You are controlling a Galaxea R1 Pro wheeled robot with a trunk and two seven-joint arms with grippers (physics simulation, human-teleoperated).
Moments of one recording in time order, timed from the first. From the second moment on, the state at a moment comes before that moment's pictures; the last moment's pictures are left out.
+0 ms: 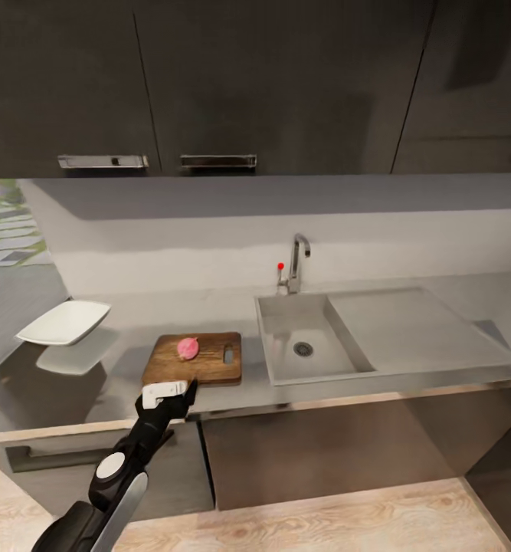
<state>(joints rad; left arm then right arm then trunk) -0.23 0.14 -0.31 -1.49 0.38 0.15 0.25 0.09 0.08 -0.49 -0.75 0.28 -0.35 0.22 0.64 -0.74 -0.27</state>
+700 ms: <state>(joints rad) -0.10 0.14 -0.31 -1.55 0.38 0.13 0.24 0.08 0.07 -0.49 -0.75 0.28 -0.35 0.22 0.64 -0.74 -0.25</state>
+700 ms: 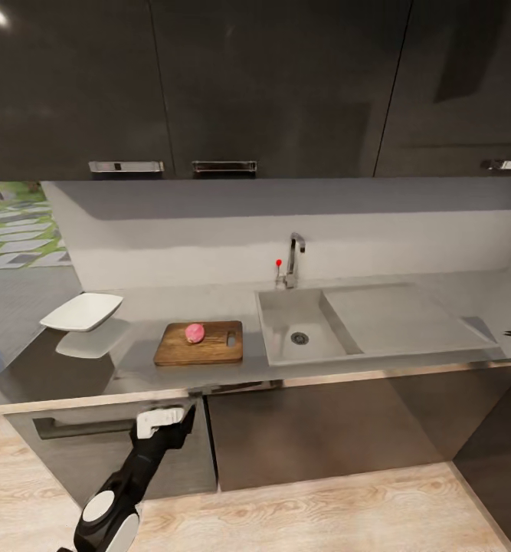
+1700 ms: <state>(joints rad) 0.30 0.25 -0.25 -1.33 0.37 -0.04 0.24 0.08 0.07 -0.49 -0.77 0.28 -0.35 0.22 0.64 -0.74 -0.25</state>
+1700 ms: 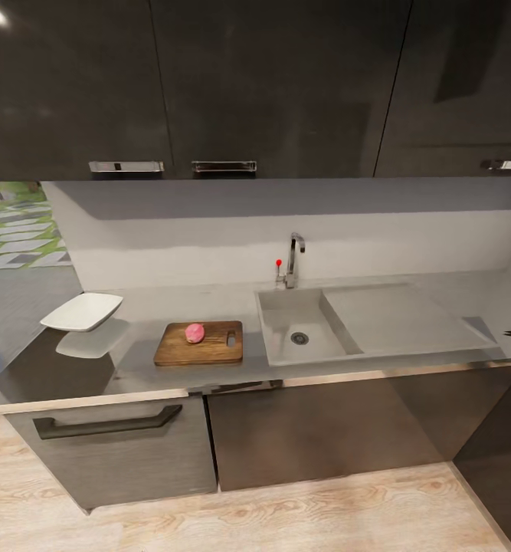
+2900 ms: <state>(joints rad) 0.29 0.17 -0.22 -0.99 0.37 -0.04 0.24 0.08 0.08 -0.49 -0.79 0.28 -0.35 0.19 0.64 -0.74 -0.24</state>
